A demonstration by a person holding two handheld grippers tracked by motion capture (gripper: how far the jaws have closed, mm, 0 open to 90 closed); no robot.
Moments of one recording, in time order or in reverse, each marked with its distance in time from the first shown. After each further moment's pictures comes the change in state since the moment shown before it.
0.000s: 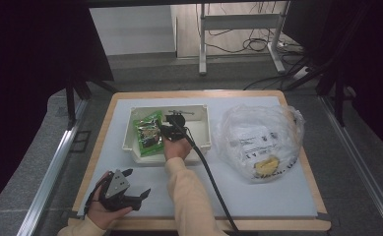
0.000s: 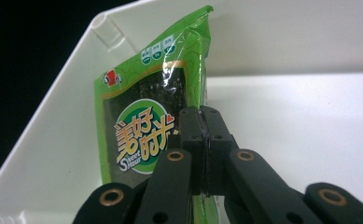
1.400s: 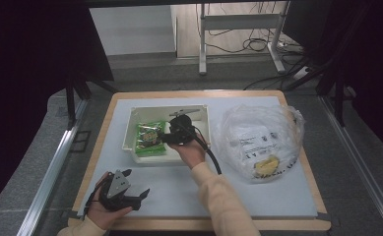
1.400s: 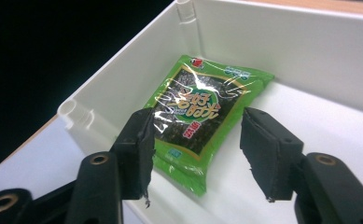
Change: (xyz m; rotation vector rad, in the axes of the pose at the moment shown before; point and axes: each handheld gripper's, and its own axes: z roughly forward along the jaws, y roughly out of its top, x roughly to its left) left arm 0.001 -0.005 0.004 0.033 0.027 -0.001; right arm 0.001 0.007 -0.070 0.060 0.162 -0.356
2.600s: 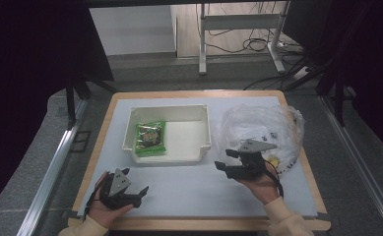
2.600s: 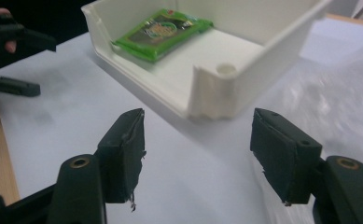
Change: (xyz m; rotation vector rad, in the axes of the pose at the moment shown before) left arm 0.003 -0.003 0.007 0.032 0.061 -0.019; right arm -0.075 -0.115 -0.161 -0.095 0.023 -0.180
